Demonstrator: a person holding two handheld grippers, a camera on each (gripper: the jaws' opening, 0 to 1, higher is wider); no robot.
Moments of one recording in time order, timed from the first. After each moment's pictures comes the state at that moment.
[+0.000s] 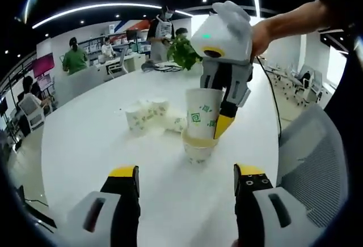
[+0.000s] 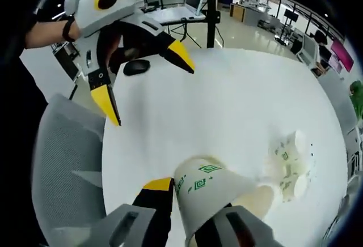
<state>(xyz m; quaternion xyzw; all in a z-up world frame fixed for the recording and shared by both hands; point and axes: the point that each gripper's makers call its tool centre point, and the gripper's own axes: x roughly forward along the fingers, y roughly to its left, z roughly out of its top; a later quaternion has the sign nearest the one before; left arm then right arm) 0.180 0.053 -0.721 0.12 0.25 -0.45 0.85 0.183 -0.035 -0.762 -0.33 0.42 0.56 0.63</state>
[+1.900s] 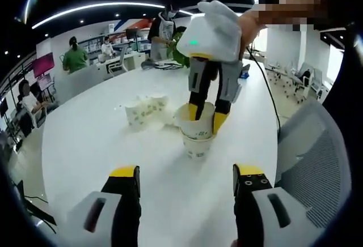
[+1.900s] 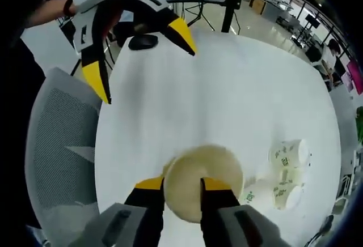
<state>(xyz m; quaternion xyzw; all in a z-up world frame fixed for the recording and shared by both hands) 0.171 0.061 -0.729 0.13 0.25 -0.45 0.85 0.184 -0.040 -0.771 -0.41 0.44 0.56 0.57</state>
